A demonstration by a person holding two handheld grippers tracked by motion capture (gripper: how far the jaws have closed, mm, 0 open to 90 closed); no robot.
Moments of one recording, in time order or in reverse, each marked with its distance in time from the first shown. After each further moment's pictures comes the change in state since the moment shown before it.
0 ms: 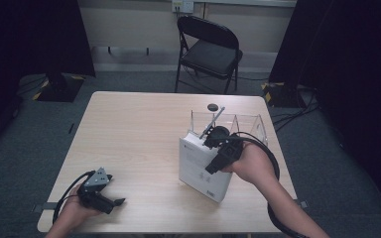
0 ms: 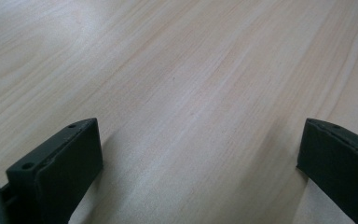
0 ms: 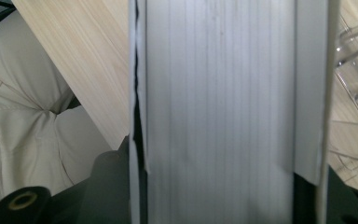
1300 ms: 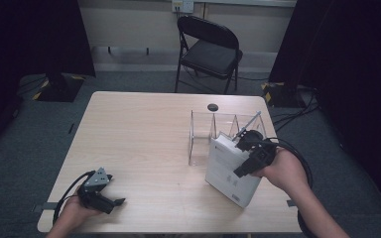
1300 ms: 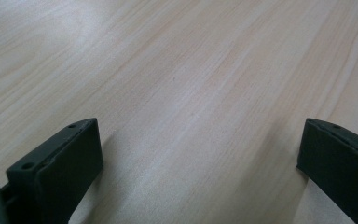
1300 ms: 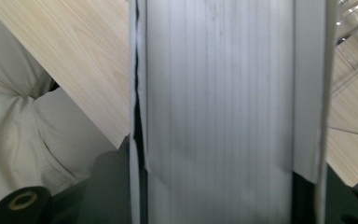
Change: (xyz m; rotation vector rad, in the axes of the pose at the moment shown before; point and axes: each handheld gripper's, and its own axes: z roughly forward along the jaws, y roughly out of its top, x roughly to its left) left arm 0.000 0.000 0.000 -0.001 0.003 -0.001; right arm -0.034 -0.062 -0.015 0.022 -0.032 0.125
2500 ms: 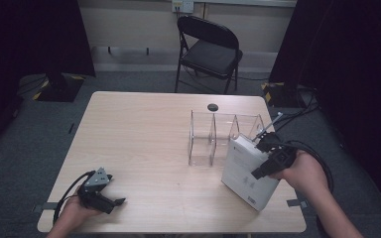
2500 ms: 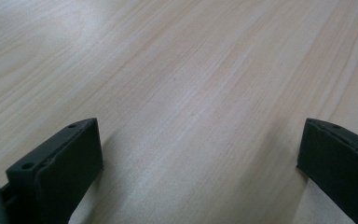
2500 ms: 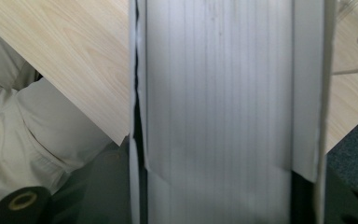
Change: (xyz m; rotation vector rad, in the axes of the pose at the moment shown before) left arm 0.000 0.000 0.000 -0.001 0.004 -0.003; right arm -0.026 -0.034 -0.009 0.023 -0.021 0.097
